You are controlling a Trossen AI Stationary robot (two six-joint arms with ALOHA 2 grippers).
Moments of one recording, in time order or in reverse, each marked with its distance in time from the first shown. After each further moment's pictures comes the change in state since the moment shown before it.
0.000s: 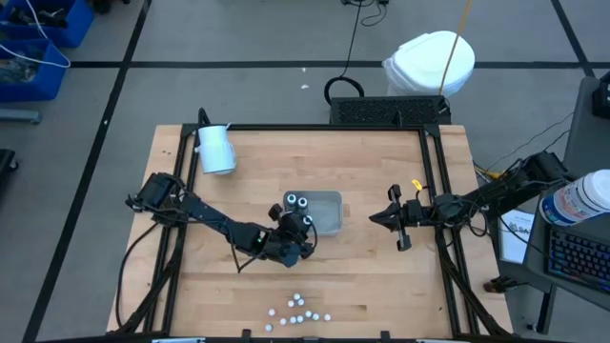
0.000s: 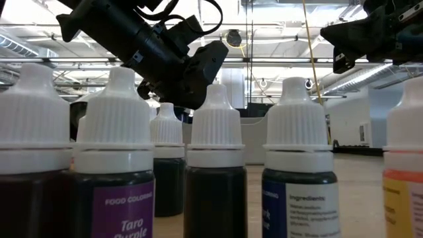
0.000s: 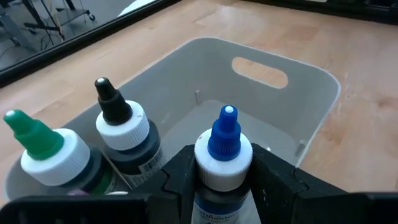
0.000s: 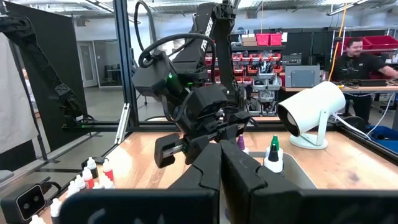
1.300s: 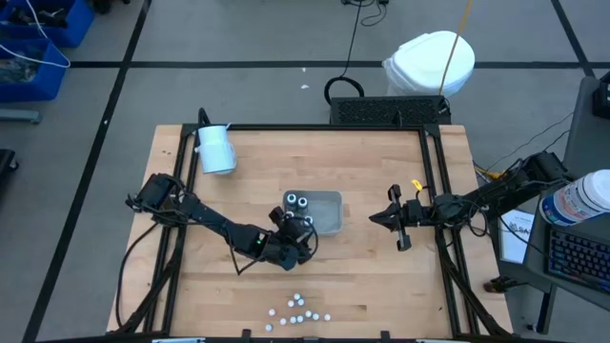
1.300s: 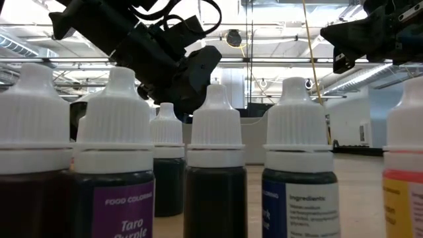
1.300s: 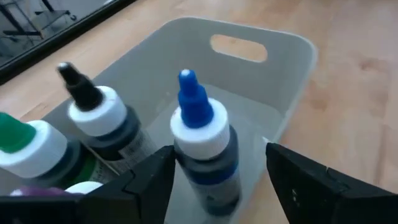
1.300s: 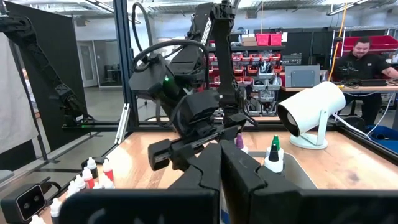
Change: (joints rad) left arm -0.013 0.002 -0.002 -0.017 0.053 0.083; right arm 0.000 0.000 0.000 0.000 0.000 0.000
